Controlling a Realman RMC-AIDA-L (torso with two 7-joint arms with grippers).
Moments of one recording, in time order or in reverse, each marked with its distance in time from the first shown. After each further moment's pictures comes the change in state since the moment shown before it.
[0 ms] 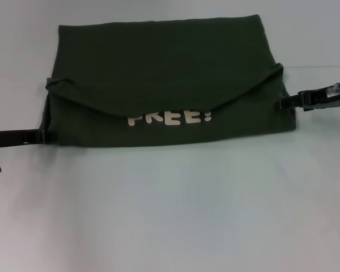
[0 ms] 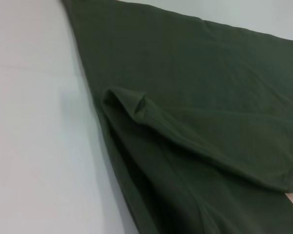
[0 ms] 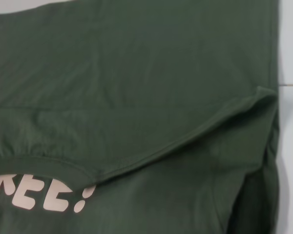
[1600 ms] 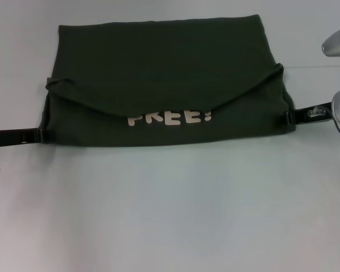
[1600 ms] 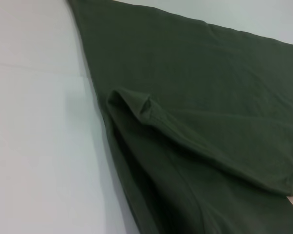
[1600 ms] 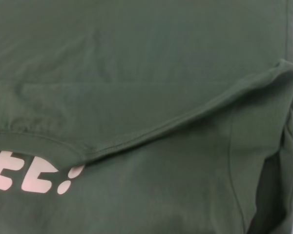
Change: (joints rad) left arm 0.004 0.003 -0.002 0.002 -0.006 0.002 -0.011; right arm -0.010 0.072 -0.035 0.064 -0.009 0.175 -0.064
